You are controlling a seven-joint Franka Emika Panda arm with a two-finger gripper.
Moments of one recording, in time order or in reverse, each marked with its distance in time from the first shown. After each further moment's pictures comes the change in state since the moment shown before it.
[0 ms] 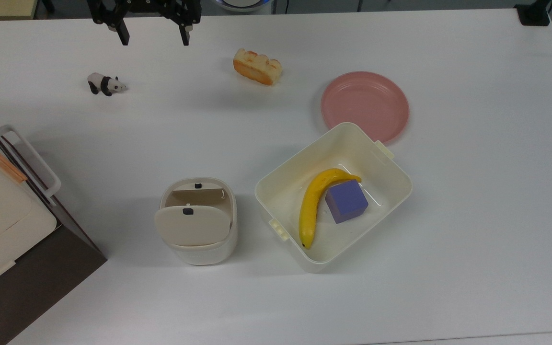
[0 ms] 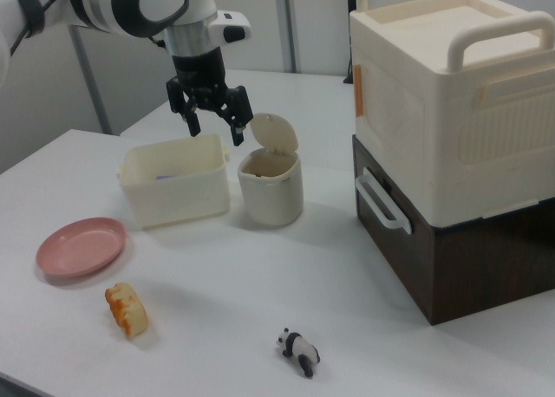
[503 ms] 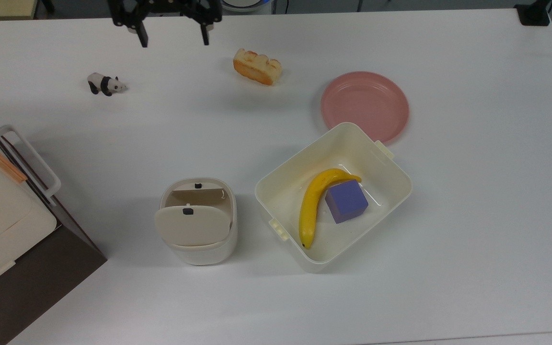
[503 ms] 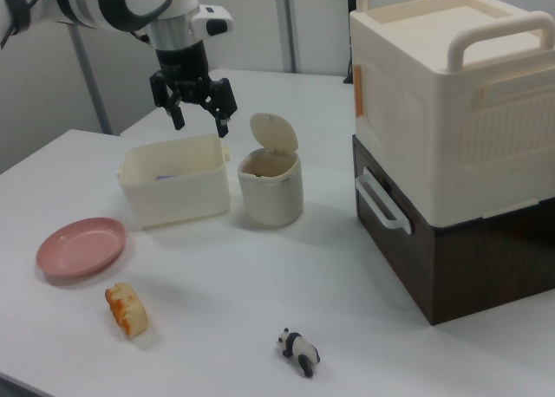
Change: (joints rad) arm 0.045 0.000 0.015 0.011 0.000 -0.001 0.000
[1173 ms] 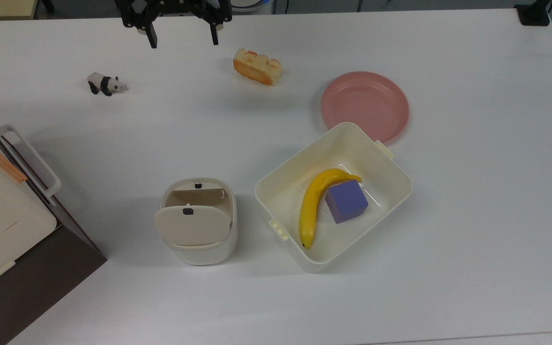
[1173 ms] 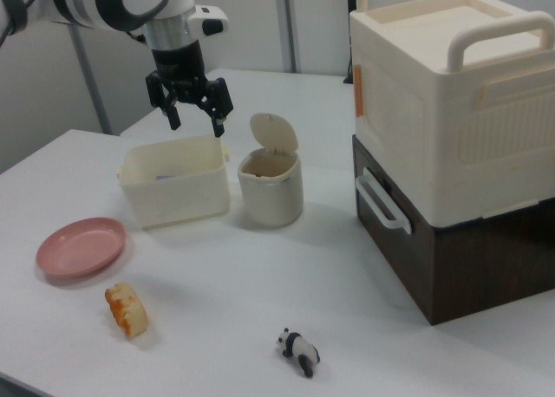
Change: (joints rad) arm 0.010 0.000 0.005 0.000 0.000 -0.005 0.000
